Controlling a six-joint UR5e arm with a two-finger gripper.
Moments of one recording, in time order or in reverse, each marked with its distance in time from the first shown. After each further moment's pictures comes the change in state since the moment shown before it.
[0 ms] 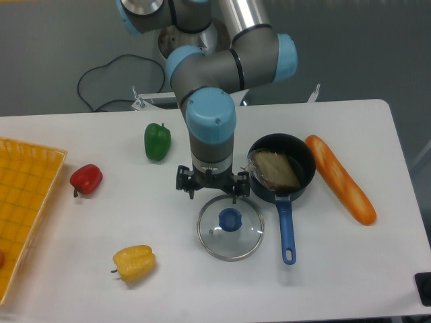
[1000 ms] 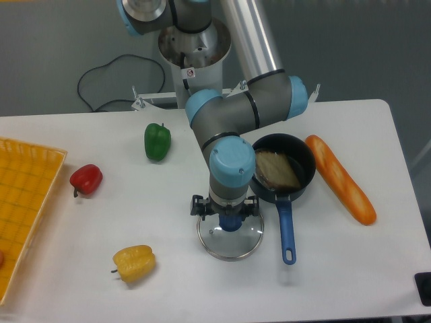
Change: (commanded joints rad) arm 0.029 -0.123 0.017 0.032 -0.012 -0.020
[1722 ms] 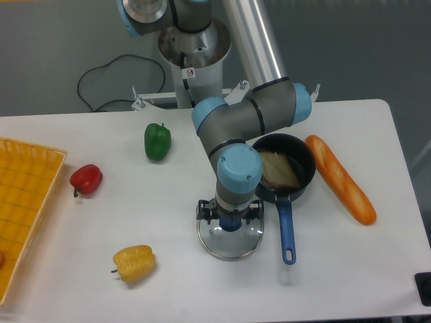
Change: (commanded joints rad) arm 0.021 -0.012 -0.009 0.038 0.000 0.006
